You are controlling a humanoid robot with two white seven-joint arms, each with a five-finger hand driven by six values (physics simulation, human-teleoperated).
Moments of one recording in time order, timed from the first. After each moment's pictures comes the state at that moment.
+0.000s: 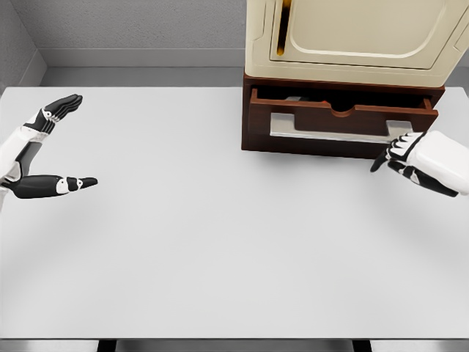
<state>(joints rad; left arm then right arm) 0.03 0.42 0.23 -1.73 0.25 -0.45 -0.61 -0.08 -1.06 0.26 -1.68 0.32 -0.61 -0.01</state>
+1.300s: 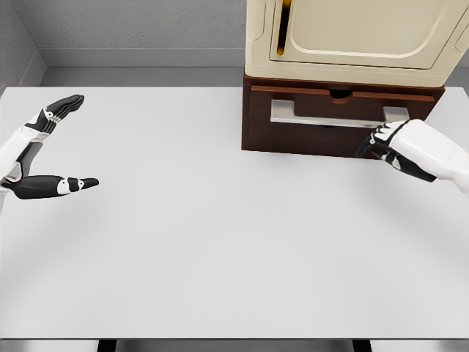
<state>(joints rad) 0.03 0.42 0.23 -1.75 0.24 -0.45 -0.61 -0.23 -0.95 0.38 -1.57 0.32 -0.61 -0.01</state>
